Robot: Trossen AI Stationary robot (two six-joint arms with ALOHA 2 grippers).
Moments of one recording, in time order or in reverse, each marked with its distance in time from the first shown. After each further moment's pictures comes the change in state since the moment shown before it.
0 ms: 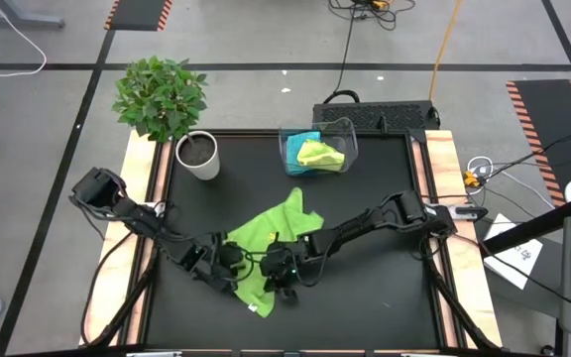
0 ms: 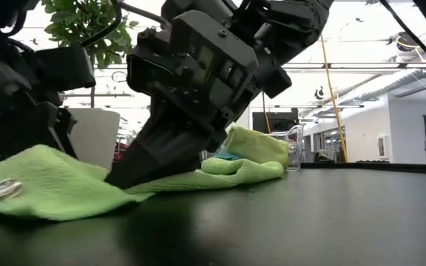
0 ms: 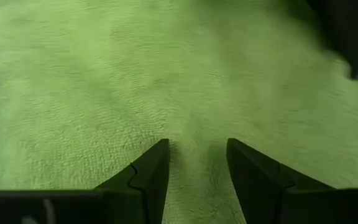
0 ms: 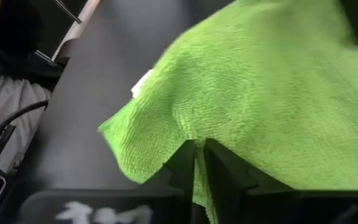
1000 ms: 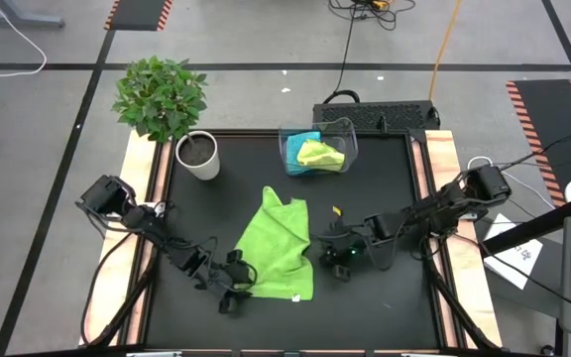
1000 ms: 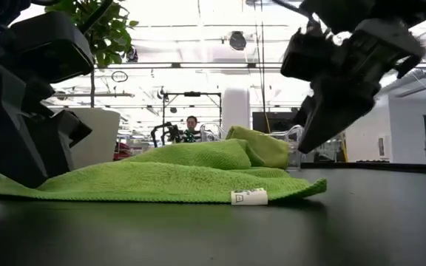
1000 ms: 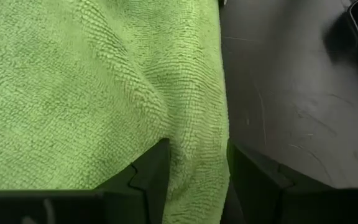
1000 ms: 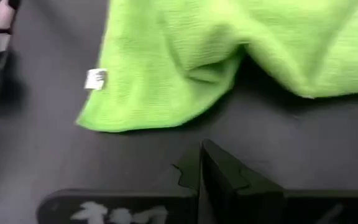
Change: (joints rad) left arm -0.022 0.112 0.002 0.361 0.238 0.171; right arm 0.020 -0.680 -0.610 -0.001 0.272 0.158
